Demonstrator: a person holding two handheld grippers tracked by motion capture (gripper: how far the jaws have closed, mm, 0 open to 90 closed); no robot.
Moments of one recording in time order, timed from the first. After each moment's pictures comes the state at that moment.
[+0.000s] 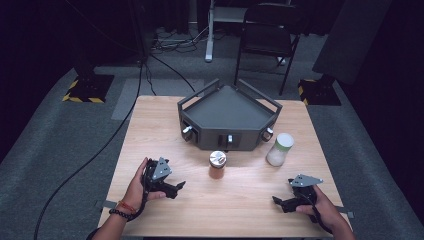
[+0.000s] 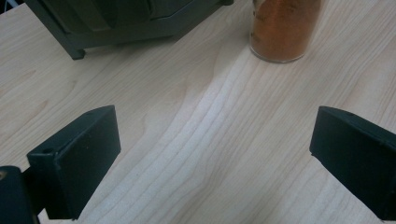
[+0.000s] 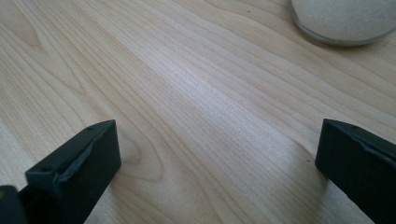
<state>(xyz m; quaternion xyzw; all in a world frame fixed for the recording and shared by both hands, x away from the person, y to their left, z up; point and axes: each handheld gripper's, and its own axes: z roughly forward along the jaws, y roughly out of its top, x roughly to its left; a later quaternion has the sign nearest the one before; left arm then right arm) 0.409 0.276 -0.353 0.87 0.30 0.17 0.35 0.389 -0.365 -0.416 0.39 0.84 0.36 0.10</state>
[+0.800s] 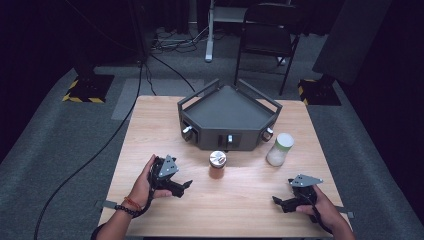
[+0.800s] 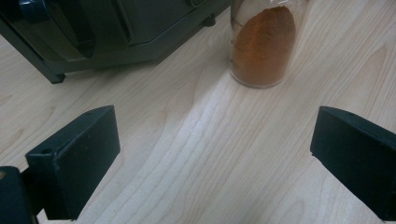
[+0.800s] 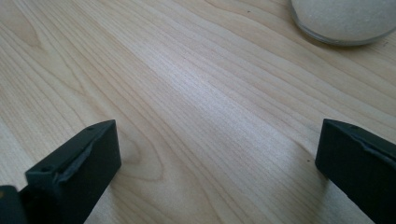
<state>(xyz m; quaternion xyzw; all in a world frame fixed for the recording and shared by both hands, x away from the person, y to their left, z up) 0.418 0.262 -0.349 0.87 0.29 0.15 0.37 0.389 -0.366 -0.416 0.39 0.84 0.36 0.10</state>
